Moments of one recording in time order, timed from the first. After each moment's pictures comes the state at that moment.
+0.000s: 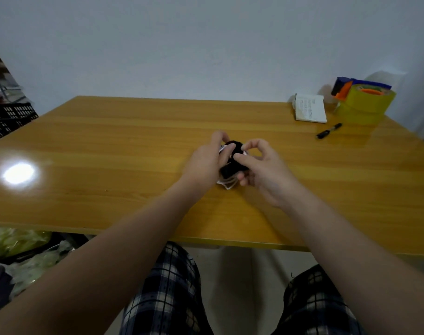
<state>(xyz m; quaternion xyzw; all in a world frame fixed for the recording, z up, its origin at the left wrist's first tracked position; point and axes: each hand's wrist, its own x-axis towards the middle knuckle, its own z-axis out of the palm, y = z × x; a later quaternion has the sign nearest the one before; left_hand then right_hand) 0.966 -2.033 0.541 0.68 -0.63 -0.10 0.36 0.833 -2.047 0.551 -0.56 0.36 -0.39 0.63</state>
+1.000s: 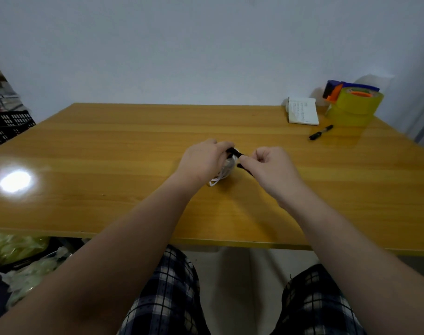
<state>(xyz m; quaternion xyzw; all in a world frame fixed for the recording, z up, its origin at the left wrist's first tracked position) 0.972 -2.052 0.543 0.68 -0.71 0.09 0.16 0.812 -2.042 0.563 -0.73 0.46 -0.37 0.35</state>
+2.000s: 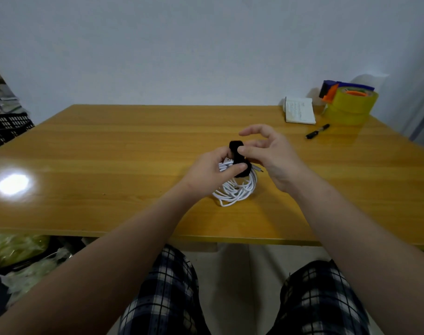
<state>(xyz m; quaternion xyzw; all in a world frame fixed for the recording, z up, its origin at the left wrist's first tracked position) 0.959 -2.021 0.534 0.54 -0.69 -0.22 0.43 0.807 -2.062 0.569 -0.65 0.34 -0.43 0.53</state>
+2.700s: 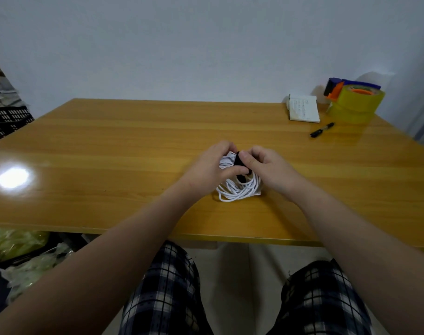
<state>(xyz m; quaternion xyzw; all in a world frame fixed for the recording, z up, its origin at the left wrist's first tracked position) 0.965 -2.025 0.531 0.57 -0.71 -0.16 0.38 0.807 -2.066 0.544 -0.76 0.37 -0.29 0.45</state>
